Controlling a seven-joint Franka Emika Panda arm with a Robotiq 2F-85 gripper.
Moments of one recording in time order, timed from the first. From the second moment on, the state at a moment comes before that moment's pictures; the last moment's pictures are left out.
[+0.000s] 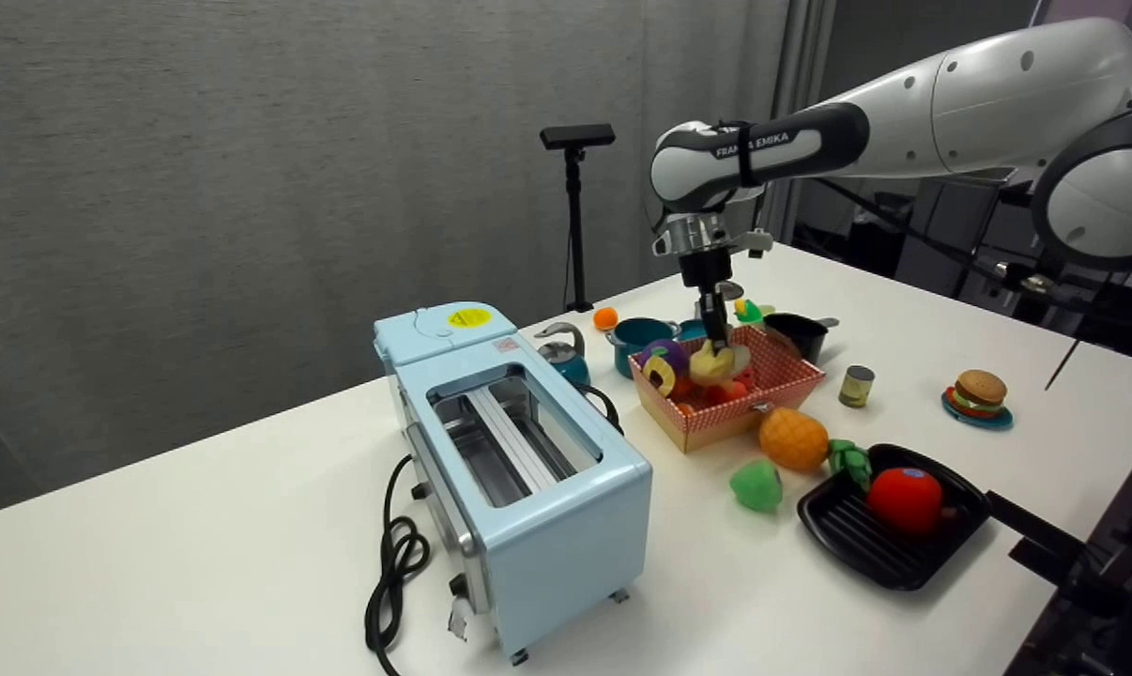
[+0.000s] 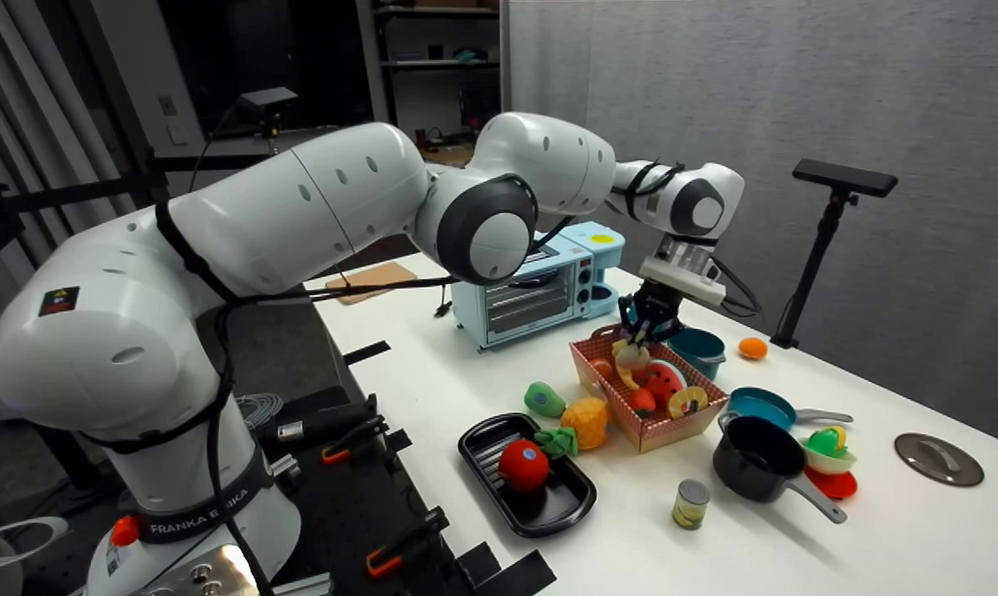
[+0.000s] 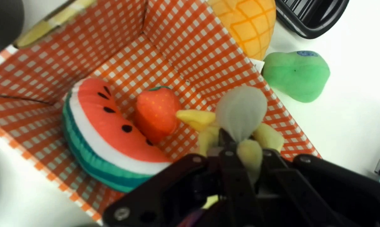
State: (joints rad) arm -0.04 1.26 0.02 -0.63 0.01 1.46 -0.67
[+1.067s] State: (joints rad) arm -0.13 1.05 0.05 -0.74 0.04 1.43 -0.68
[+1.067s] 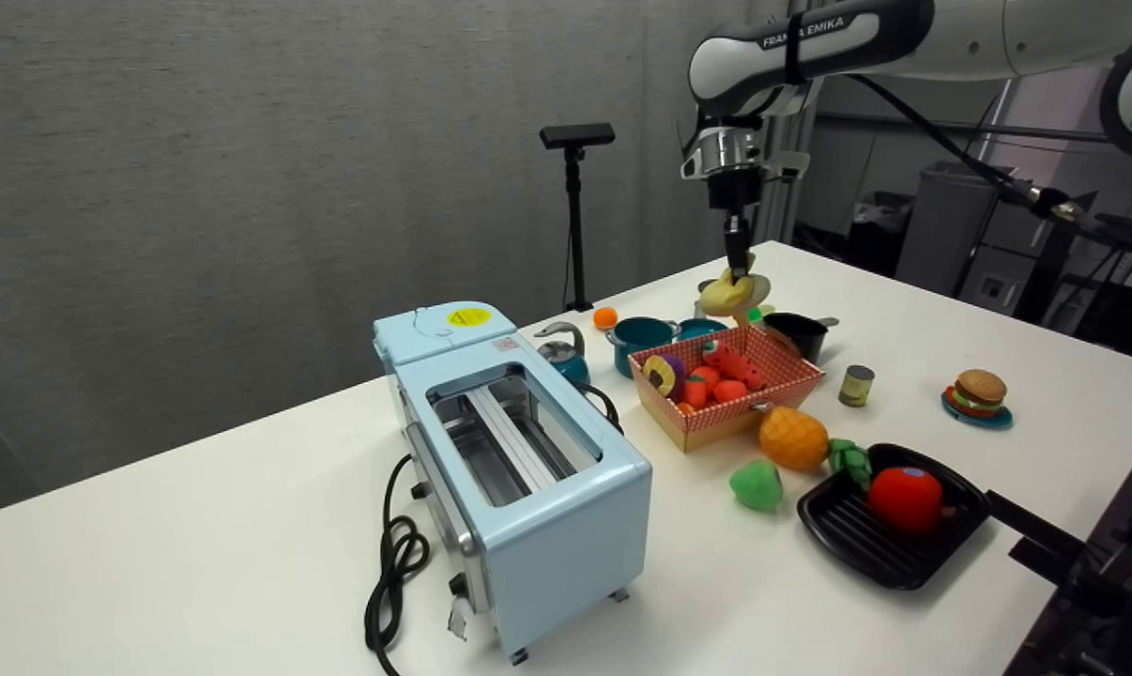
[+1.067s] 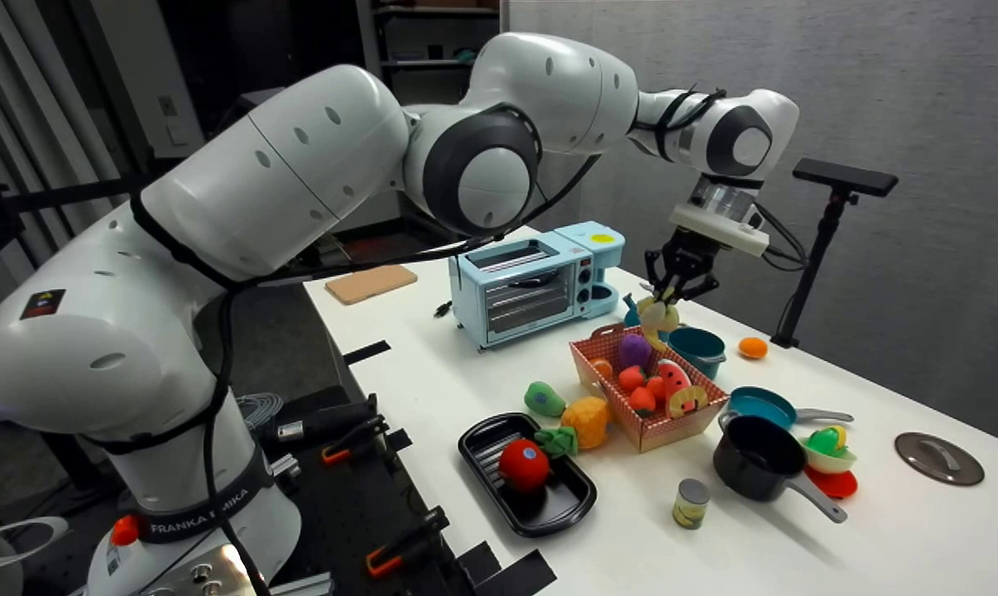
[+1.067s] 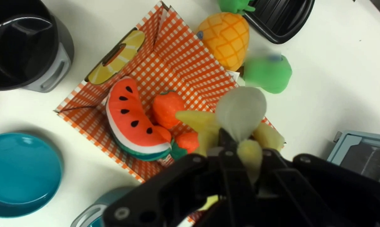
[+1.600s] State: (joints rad) arm -0.21 0.90 0.06 -0.99 0.15 1.51 -0.69
